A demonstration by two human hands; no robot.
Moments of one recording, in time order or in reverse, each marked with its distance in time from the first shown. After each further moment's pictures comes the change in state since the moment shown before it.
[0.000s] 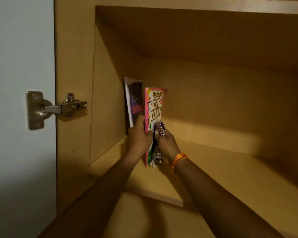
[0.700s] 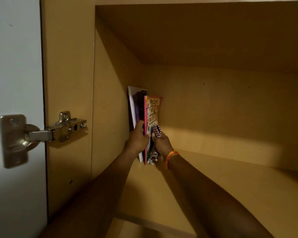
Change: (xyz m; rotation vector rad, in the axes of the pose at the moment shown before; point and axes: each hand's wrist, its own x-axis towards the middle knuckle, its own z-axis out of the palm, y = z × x) left_hand 0.108 -0.076 0.017 -0.056 -0.216 -0.088; right_hand 0.095 0.010 0.049 0.160 -0.012 0.048
